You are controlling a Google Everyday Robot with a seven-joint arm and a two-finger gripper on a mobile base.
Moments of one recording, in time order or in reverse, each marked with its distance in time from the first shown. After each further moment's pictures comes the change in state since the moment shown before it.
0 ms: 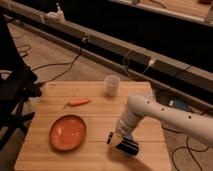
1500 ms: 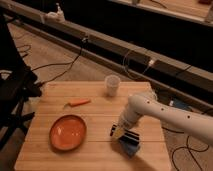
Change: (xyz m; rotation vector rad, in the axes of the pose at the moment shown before) arm -0.017 -0.057 -0.005 0.184 -0.063 -0.064
